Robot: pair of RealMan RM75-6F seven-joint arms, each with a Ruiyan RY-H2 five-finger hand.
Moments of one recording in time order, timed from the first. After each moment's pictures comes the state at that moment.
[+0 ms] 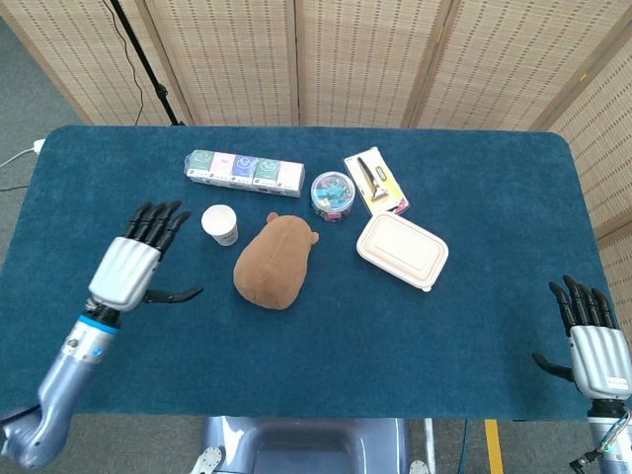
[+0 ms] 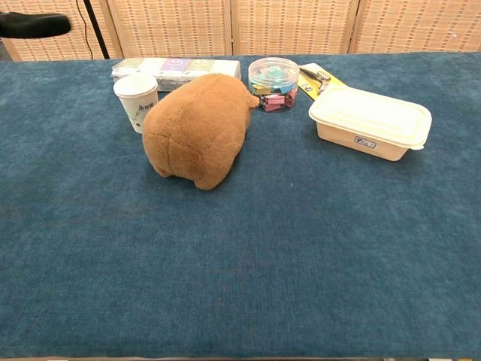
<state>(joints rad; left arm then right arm) -0.51 -1.26 -0.26 -1.74 1.42 1.16 0.30 0.07 -1.12 0.08 -1.62 -1.47 1.48 -0.08</state>
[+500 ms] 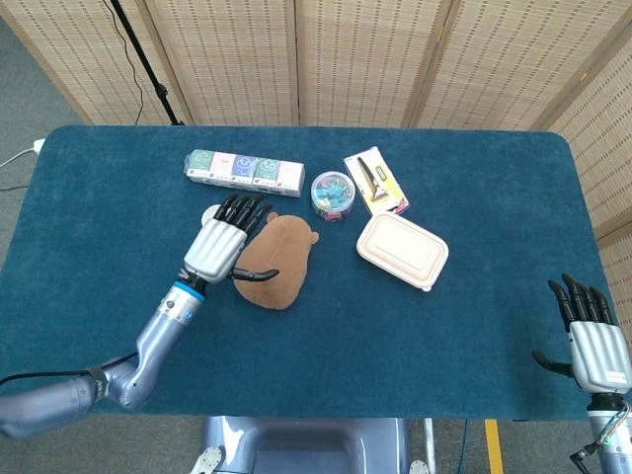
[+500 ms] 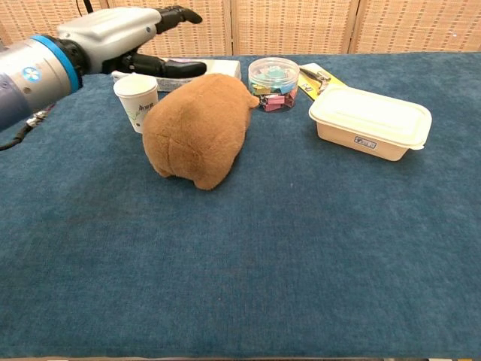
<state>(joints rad) -0.77 -1.61 -0.31 -1.40 1.28 0.99 0.37 0.09 -1.12 0.08 -1.61 -1.44 1.43 -0.06</state>
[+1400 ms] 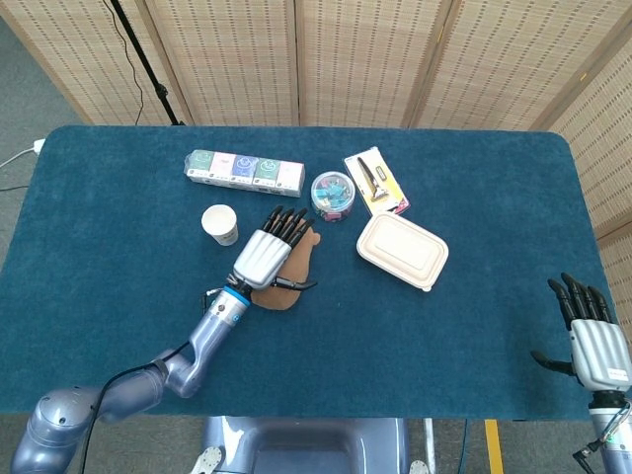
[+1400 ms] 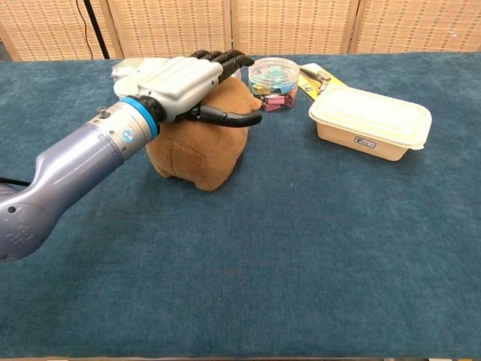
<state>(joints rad) -0.92 -1.99 -0.23 -0.83 1.42 1.07 0.15 0.10 -1.10 0.08 -1.62 -1.43 1.41 0.01</state>
